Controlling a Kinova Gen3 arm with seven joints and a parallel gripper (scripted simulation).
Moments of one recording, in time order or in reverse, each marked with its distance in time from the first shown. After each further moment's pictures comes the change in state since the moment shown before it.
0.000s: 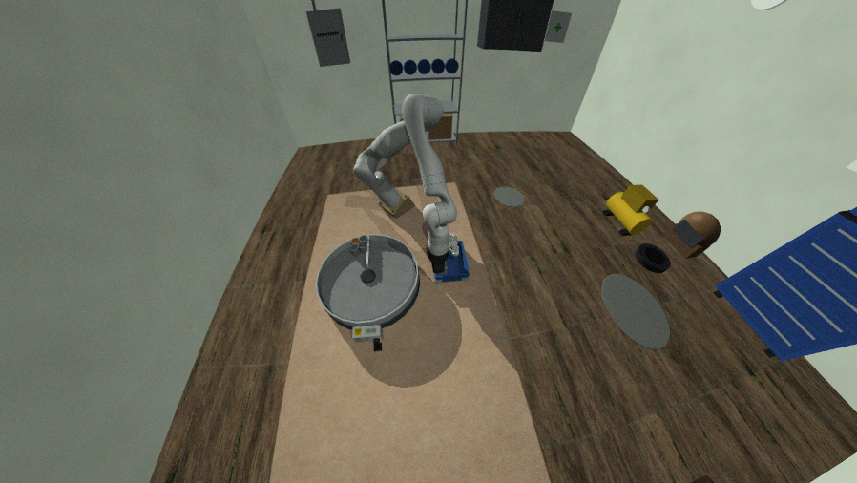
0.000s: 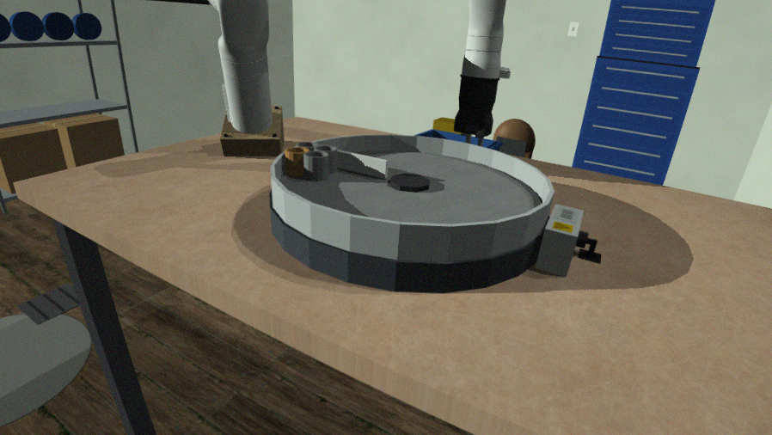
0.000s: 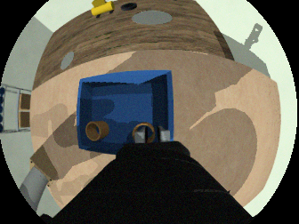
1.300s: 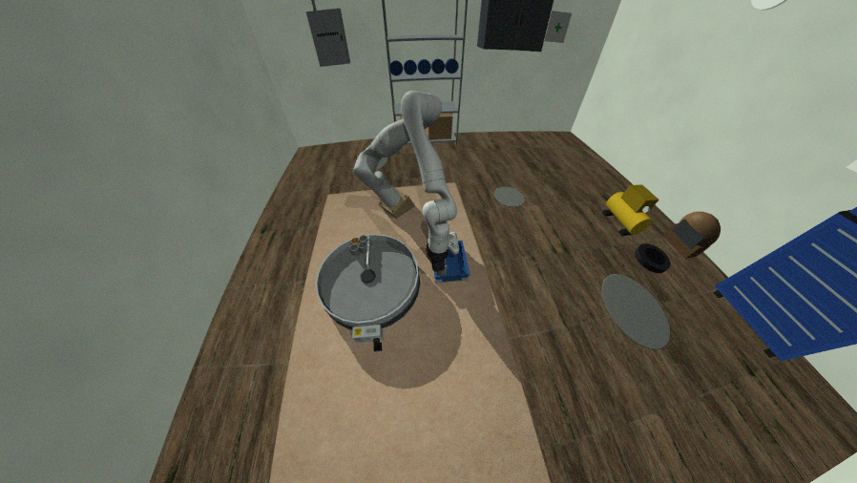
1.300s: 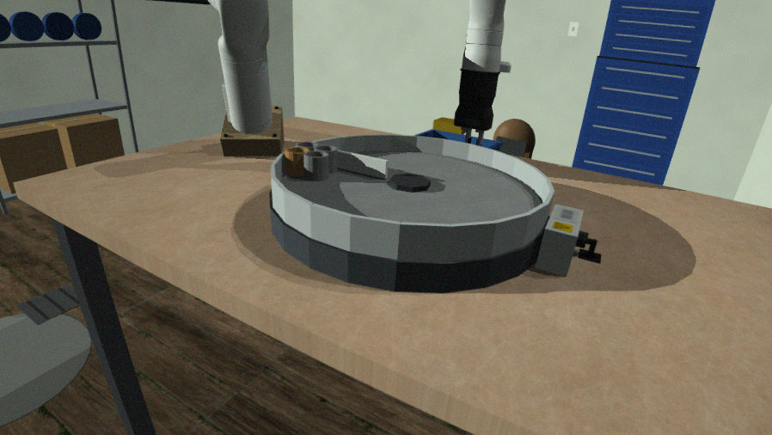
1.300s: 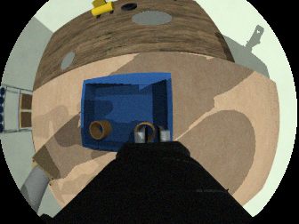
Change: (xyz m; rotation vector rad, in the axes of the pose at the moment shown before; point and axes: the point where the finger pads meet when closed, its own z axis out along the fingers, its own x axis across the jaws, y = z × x) arm -0.001 0.001 -0.012 -0.001 -0.001 0.000
